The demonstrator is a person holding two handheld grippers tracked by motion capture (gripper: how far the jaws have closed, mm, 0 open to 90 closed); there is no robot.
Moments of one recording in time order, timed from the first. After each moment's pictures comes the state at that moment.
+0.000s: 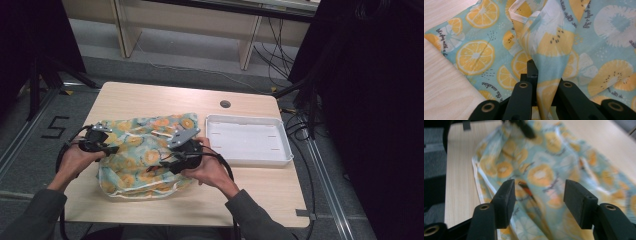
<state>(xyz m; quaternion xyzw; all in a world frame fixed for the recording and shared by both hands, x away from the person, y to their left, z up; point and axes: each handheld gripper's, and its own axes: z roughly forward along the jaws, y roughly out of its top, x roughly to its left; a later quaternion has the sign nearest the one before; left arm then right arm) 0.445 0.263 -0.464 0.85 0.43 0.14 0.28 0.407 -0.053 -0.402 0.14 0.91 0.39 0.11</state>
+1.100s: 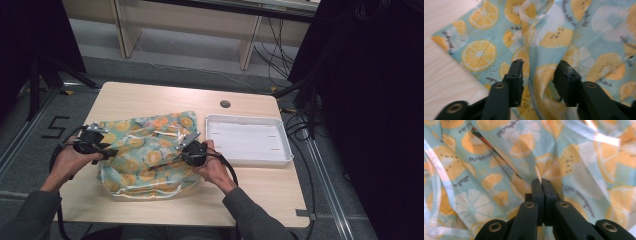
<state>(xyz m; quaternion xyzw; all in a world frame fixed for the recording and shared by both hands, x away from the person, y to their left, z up) 0.430 0.268 -0.450 0.83 0.44 0.16 0.31 0.444 -0.074 -0.457 0.17 0.93 0.28 0.15</state>
